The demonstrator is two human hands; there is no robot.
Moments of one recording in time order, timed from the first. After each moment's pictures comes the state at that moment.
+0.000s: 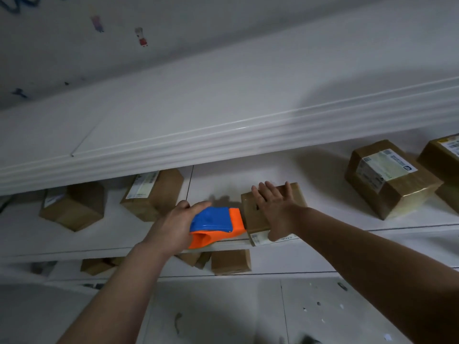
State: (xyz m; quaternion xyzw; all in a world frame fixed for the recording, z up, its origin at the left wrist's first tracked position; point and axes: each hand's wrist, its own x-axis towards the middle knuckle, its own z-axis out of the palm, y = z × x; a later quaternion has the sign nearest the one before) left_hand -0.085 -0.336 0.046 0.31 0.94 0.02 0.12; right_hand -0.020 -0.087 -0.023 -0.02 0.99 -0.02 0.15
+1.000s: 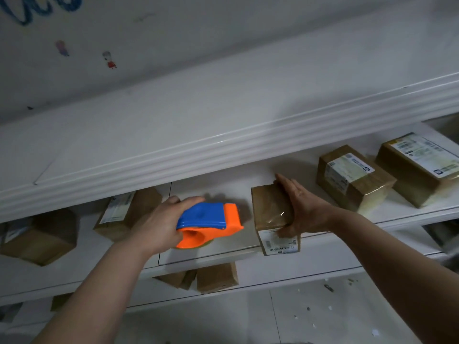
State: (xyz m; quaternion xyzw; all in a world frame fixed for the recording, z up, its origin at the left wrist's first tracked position) left_hand -0.099 -0.300 0.080 0.38 0.92 0.04 0.12; right_hand 0.045 -0.001 -0.005 0.07 0.93 -0.35 0.03
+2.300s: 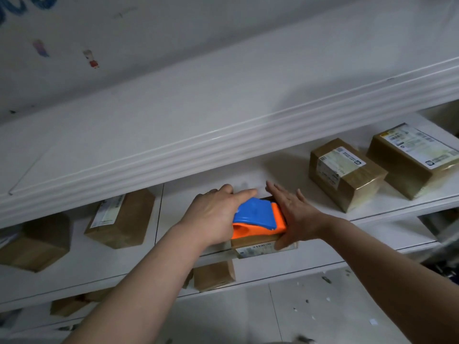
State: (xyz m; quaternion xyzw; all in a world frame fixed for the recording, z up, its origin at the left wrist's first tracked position) left_hand -0.043 -0.193 0.078 0.50 0.86 -0.07 0.06; right_hand 0.057 -0.007 -0.029 0.05 0.95 -0.31 0.05
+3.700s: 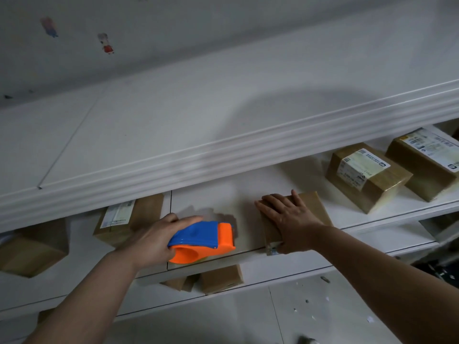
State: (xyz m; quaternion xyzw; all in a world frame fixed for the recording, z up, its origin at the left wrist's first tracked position) left_hand -0.158 -0.359 0.037 0.45 0.87 0.01 0.21; right_hand 0.011 -0.073 -0.040 0.03 1.00 -0.02 0.07
